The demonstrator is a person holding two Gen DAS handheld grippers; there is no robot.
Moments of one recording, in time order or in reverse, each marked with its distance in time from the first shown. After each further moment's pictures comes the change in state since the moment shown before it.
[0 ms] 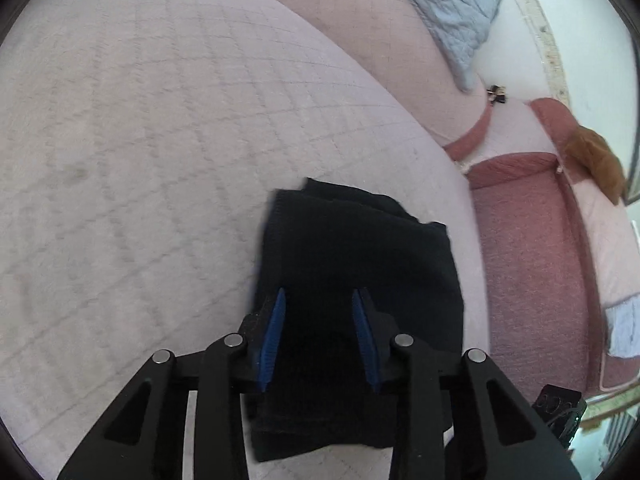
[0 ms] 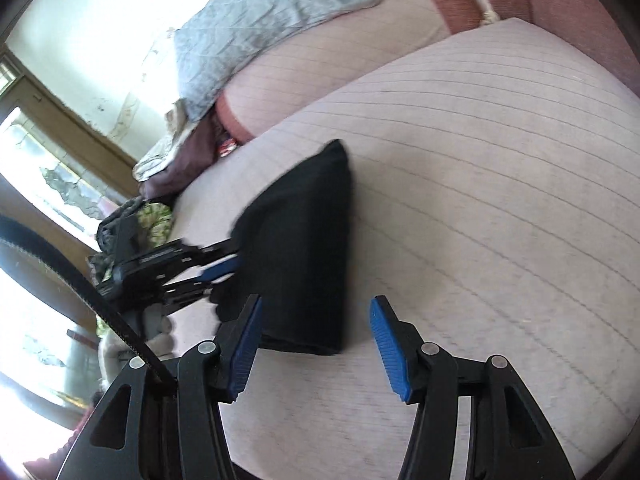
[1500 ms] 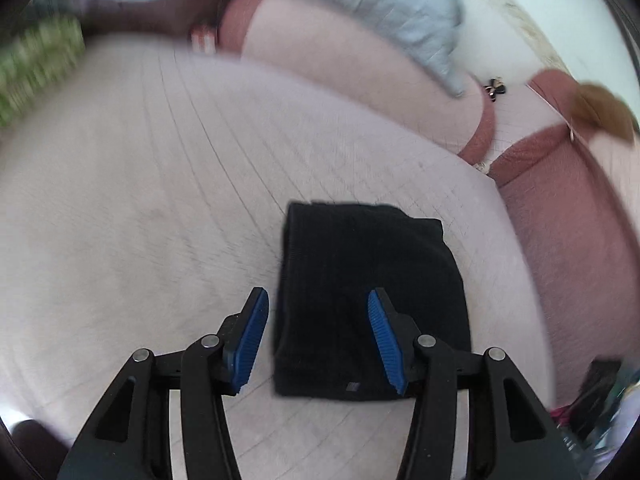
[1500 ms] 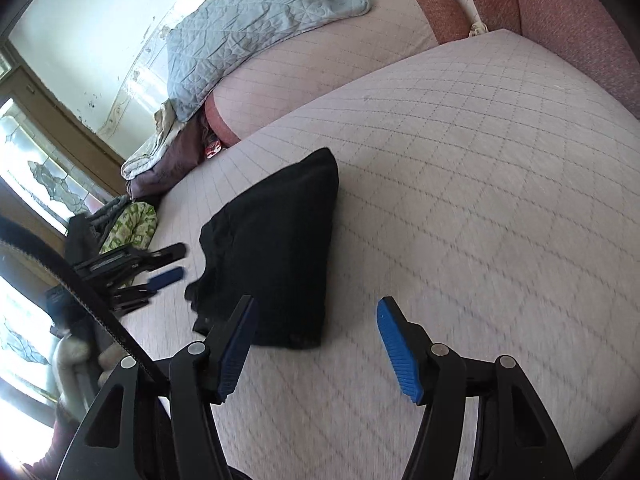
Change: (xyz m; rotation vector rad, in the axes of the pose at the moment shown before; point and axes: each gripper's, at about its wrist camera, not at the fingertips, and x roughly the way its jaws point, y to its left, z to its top) left arm -0.077 -0.056 -0.065 0.240 -0.255 0.276; right arm -0.001 -0.001 -0.024 -0.047 -0.033 -0.047
